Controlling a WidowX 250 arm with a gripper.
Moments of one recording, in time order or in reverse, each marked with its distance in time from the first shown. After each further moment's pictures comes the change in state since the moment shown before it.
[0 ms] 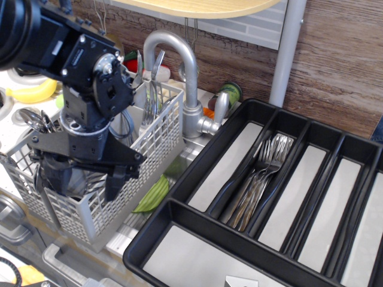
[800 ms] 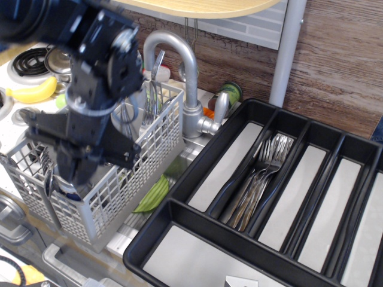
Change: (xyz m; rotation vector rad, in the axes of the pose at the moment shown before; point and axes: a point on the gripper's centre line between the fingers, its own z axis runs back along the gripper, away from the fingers) arm 0.007 0.007 0.032 0.167 0.050 -0.085
